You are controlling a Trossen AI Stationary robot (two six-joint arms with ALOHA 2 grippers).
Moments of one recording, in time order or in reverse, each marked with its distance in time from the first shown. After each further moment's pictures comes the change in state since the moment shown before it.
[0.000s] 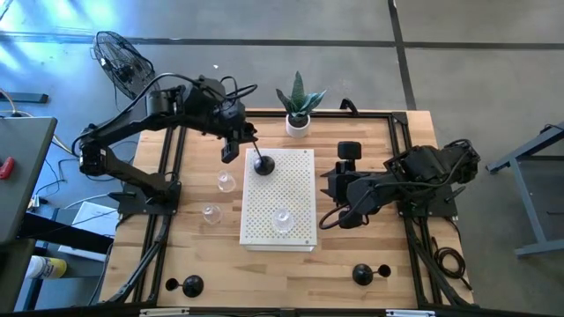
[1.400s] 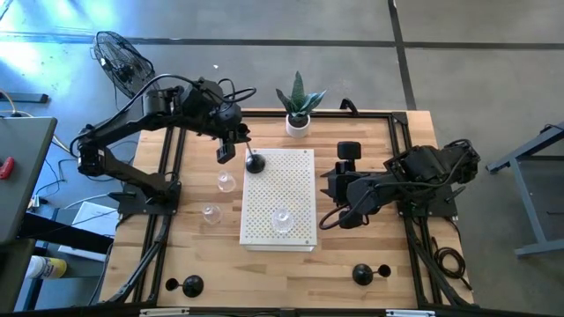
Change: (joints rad) left arm 0.000 -0.014 0.002 -0.094 -0.050 0.011; right arm 0.000 0.000 0.000 0.000 0.000 -0.016
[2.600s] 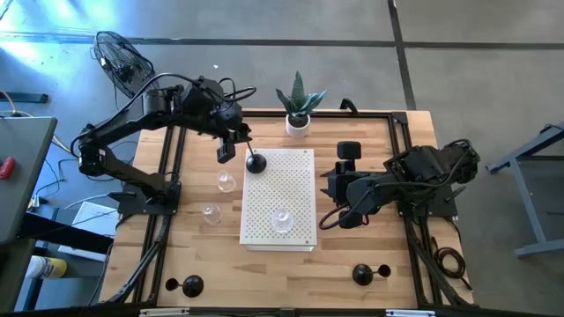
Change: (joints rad) left arm 0.000 0.009 0.018 0.012 0.011 0.033; right arm -0.001 0.000 -0.001 0.000 0.004 -0.003
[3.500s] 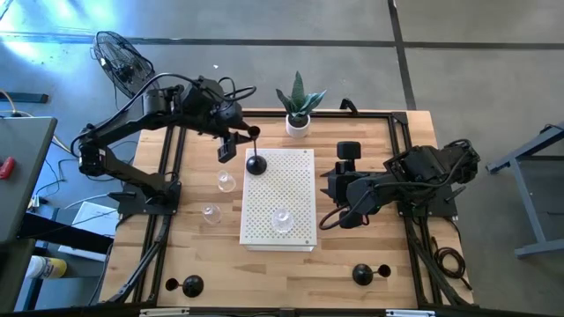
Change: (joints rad) left arm -0.001 0.001 0.000 0.008 0.000 -0.029; right arm 0.000 0.000 0.000 0.000 0.000 -0.016
